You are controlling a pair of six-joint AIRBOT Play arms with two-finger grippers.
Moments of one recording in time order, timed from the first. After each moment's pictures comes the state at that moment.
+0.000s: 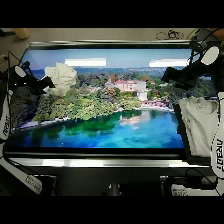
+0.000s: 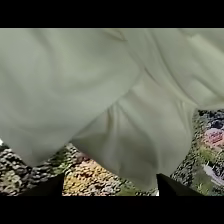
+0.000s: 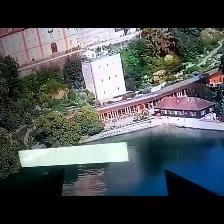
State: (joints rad) left arm 0.18 -1.93 1.82 1.30 -1.12 -1.83; right arm -0.03 -1.50 1.70 -1.34 1.34 1.76
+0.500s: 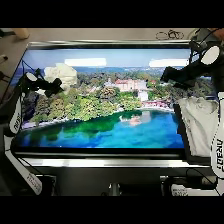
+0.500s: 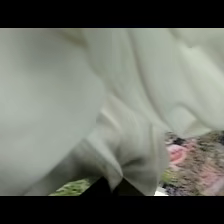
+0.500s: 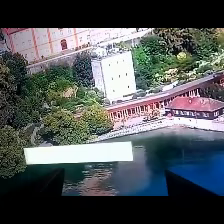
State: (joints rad) left arm 0.14 -2.06 1.86 1.04 -1.00 -1.78; right arm -0.03 -1.50 1.70 -1.32 1.34 1.74
